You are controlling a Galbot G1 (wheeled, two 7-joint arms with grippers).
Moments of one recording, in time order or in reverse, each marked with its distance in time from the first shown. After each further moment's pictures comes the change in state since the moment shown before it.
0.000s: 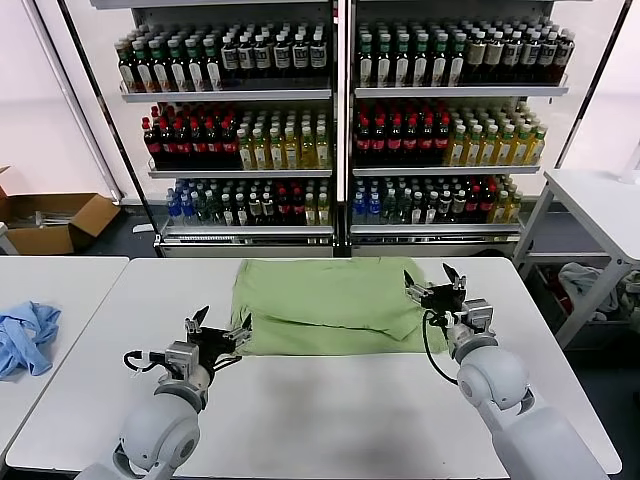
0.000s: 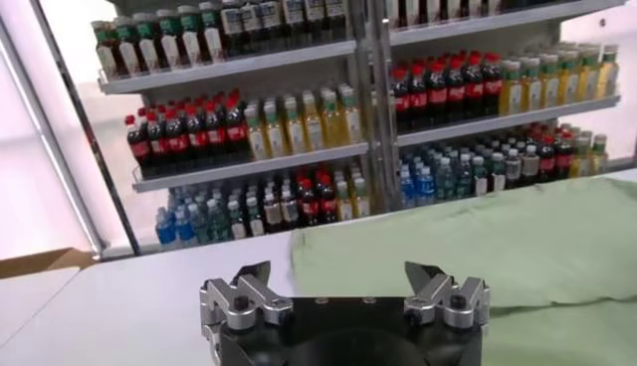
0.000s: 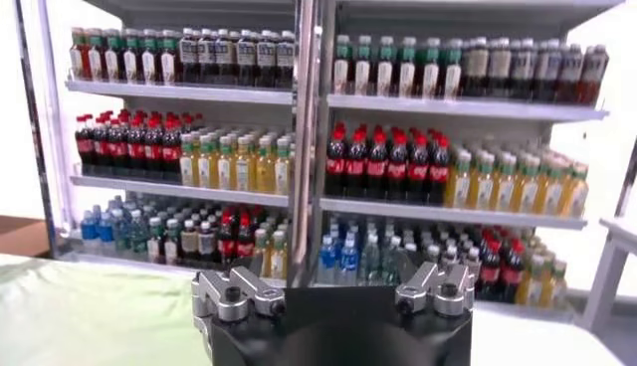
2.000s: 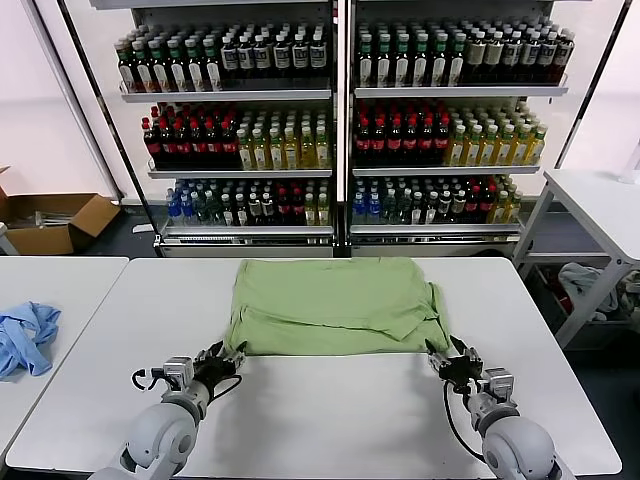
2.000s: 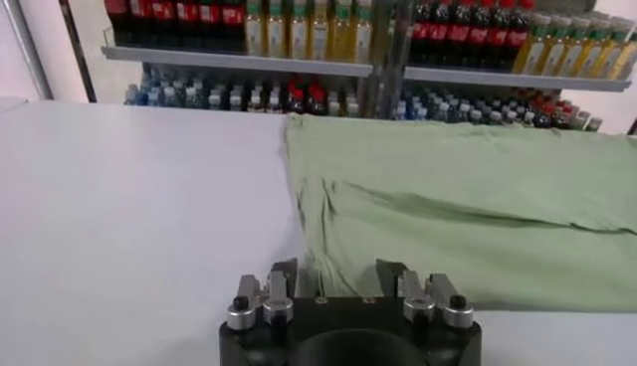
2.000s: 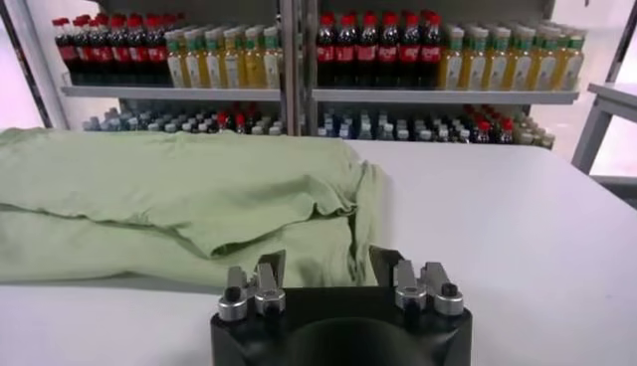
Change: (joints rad) left arm -0.013 -0.051 -0.004 0.250 -0.202 -0.056 0.080; right arm -0.204 -0.007 0.016 -0.110 -0.040 0.068 -0.073
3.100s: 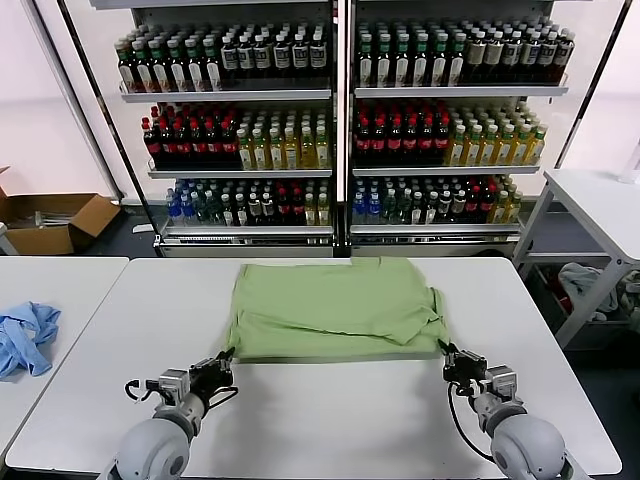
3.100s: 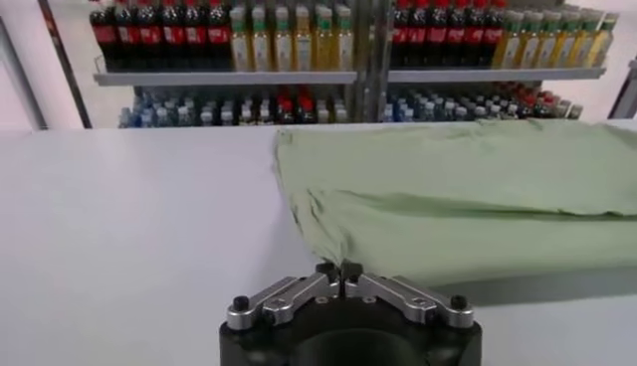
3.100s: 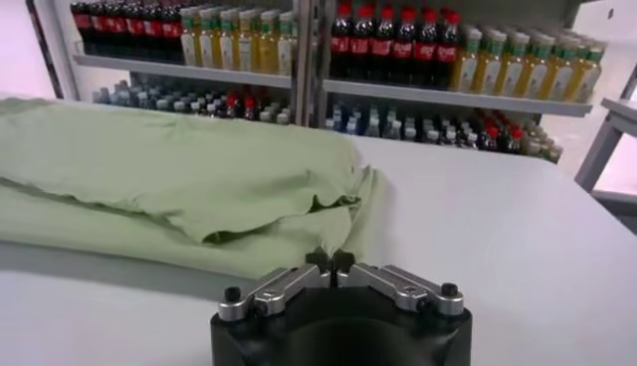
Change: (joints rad) left arm 0.143 0.107 -0.020 -0.157 0.035 -0.035 -0.063; right arm -0.139 -0.129 0.054 0.188 0.004 -0.055 0.001
